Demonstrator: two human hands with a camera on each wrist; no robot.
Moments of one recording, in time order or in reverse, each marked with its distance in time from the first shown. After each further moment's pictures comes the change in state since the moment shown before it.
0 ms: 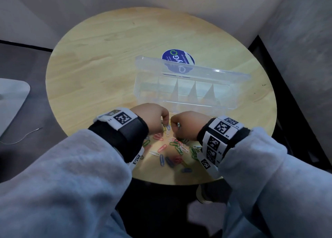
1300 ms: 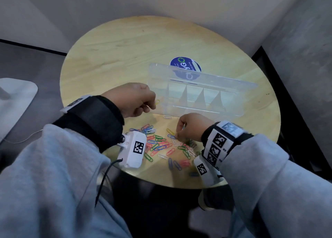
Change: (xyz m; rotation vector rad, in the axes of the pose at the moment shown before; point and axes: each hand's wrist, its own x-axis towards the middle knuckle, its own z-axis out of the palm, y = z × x) left_hand -0.021 -0.046 -0.045 -1.081 0.093 -0.163; right_hand 0.007 -0.010 -0.001 0.273 0.034 0.187
